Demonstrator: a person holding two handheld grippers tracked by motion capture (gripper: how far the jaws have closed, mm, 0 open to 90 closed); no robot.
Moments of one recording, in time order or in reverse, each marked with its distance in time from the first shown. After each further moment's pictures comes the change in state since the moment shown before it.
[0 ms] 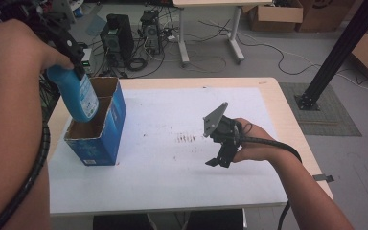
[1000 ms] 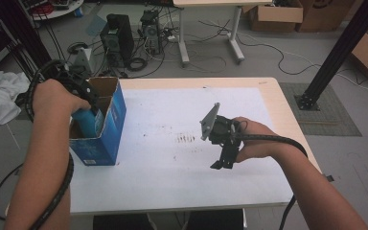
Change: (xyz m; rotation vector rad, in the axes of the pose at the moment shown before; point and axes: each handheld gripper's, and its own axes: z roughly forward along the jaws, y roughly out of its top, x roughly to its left) left arm 0.013 0.006 0.133 0.053 -0.033 -0.015; right arm 0.001 0.009 -0.005 0.164 0.071 -0.017
